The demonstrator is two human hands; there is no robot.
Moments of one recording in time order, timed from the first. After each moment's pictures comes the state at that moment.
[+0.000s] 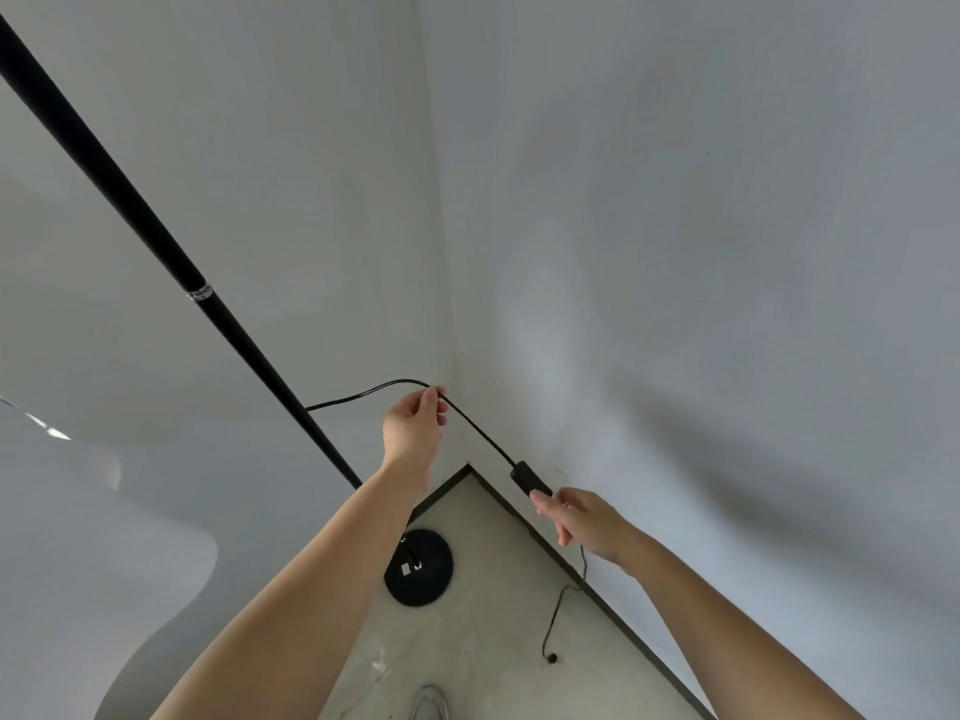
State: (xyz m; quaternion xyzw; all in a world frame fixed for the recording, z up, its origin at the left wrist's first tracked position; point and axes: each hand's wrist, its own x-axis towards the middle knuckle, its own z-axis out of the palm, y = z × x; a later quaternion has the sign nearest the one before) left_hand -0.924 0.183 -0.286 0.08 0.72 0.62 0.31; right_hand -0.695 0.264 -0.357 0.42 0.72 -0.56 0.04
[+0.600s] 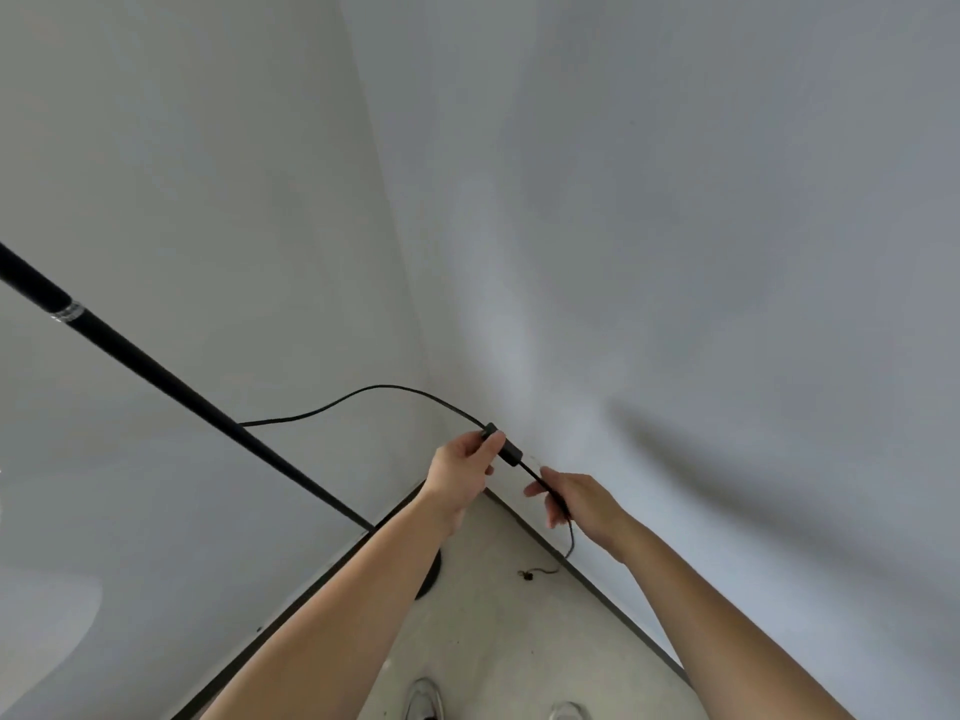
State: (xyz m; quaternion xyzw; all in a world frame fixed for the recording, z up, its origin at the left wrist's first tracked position) left_hand -0.835 0.212 -0.328 0.20 0.72 0.49 0.46; right_hand -0.664 0.291 -0.359 0.44 0.63 -0.63 -0.04
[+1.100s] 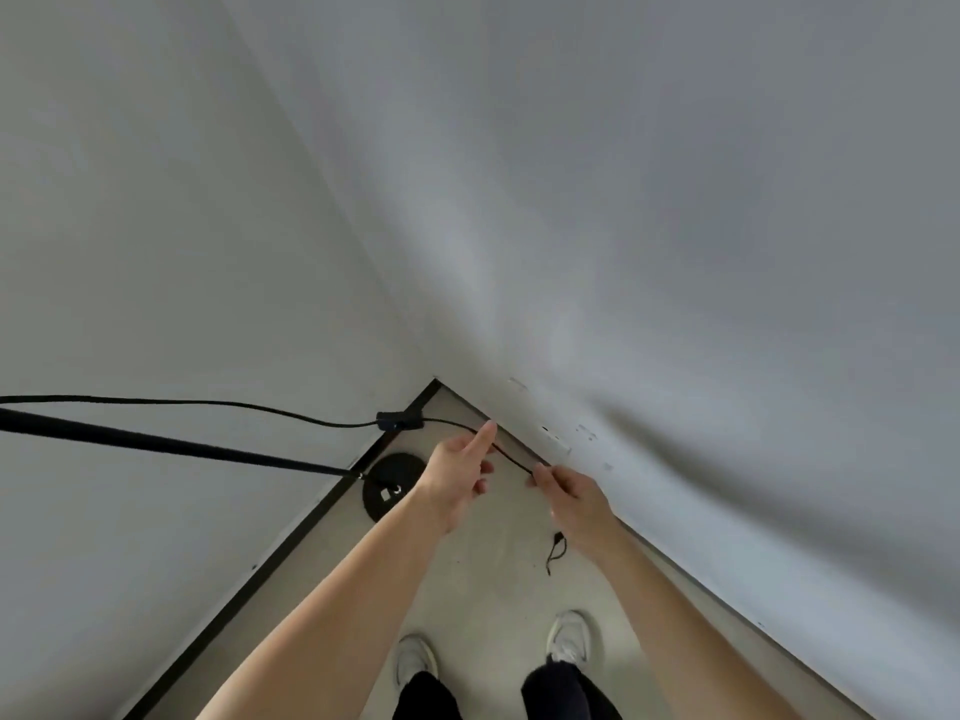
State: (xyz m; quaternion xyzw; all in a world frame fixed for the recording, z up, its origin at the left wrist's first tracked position) left_hand -0.800 0.244 -0.496 0.06 0.73 0.42 0.54; right_hand -0.629 0.285 -0.530 0.54 0.57 -0.61 -0.09
